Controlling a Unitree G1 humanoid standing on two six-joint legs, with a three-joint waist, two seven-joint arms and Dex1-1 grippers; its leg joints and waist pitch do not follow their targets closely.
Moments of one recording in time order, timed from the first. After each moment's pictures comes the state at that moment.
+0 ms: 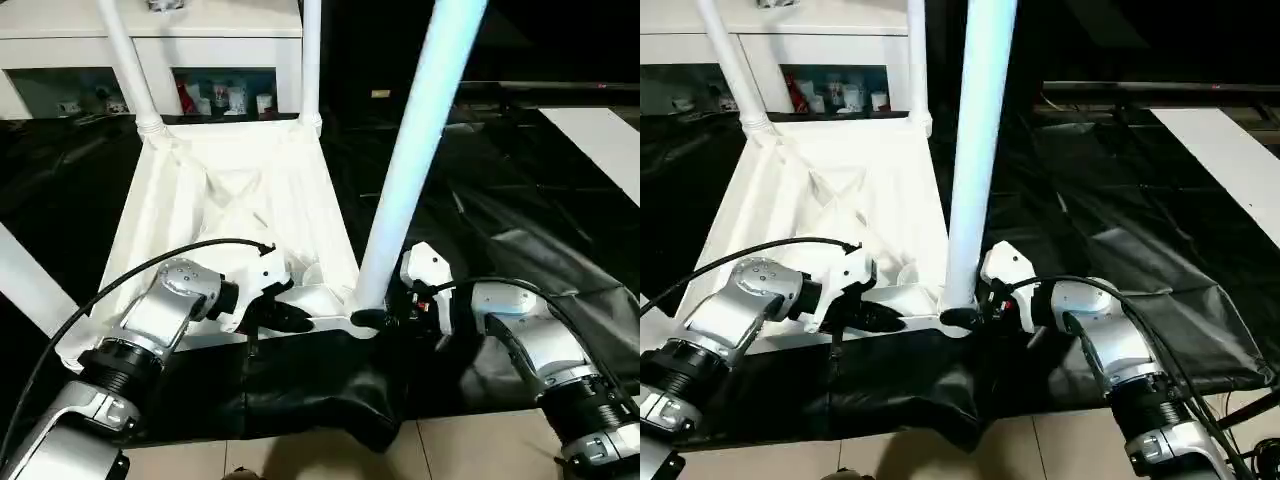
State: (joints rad) left arm -0.56 0.44 -0.33 0.46 -0.04 0.26 -1.27; right arm -0.42 -0.41 0.24 0.33 0.15 0.15 1.07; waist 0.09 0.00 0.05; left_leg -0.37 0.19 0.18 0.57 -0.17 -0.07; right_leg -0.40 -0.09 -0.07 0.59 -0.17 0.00
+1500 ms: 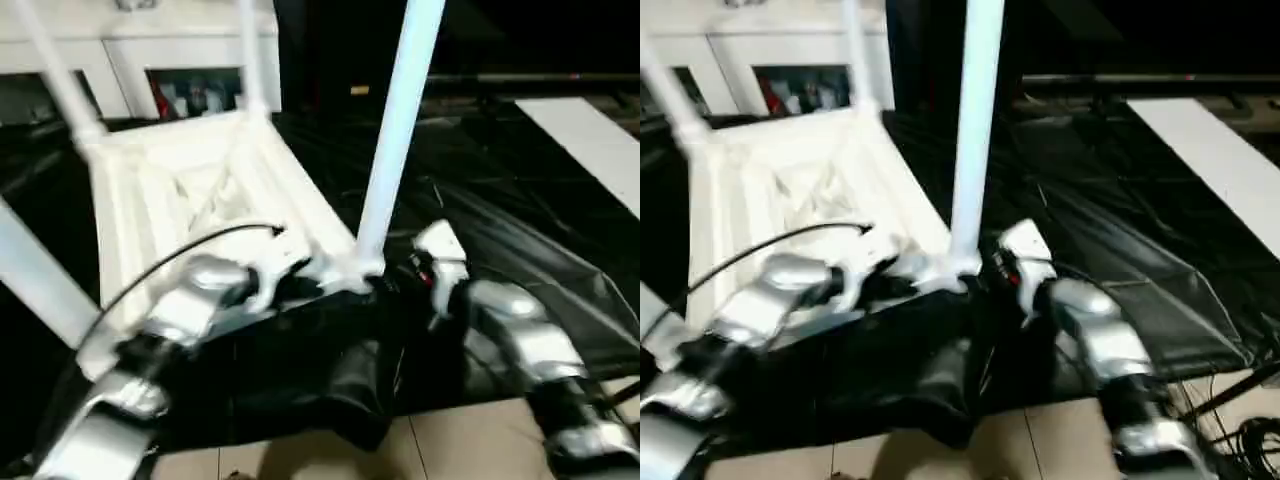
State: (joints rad) left arm -0.57 0.38 -0.32 0.47 -0.01 0.28 -1.07; right arm -0.41 -0.36 0.15 0.39 0.14 0.21 0.85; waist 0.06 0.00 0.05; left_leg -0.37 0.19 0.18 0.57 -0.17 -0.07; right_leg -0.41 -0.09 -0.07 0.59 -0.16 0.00
